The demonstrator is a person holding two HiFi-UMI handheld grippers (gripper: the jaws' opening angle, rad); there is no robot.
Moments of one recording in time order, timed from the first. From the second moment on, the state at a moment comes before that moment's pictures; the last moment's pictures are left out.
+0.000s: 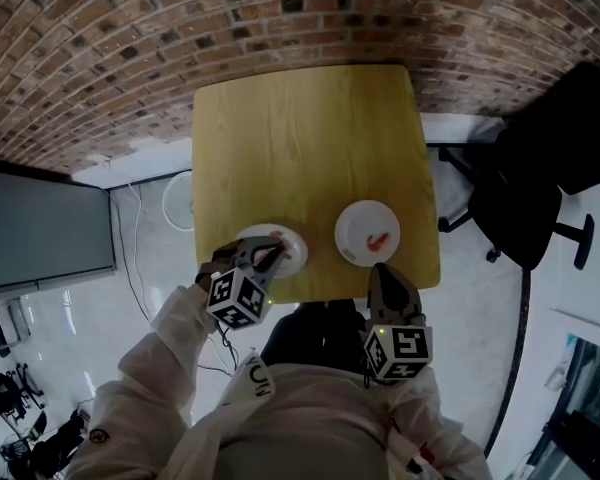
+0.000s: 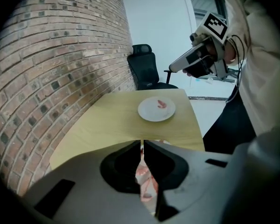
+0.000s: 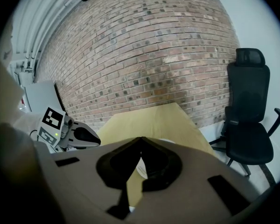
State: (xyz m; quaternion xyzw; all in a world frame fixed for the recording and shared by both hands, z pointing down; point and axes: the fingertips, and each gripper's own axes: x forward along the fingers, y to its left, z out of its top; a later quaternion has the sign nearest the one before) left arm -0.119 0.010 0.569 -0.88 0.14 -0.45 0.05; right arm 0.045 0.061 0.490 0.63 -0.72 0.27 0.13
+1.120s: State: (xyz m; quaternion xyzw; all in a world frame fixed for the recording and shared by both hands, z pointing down) left arm 0.037 0.003 0.585 -0.88 0.07 -0.46 0.07; right arm 0.184 0.083 0.497 0.67 -0.67 0.29 0.11
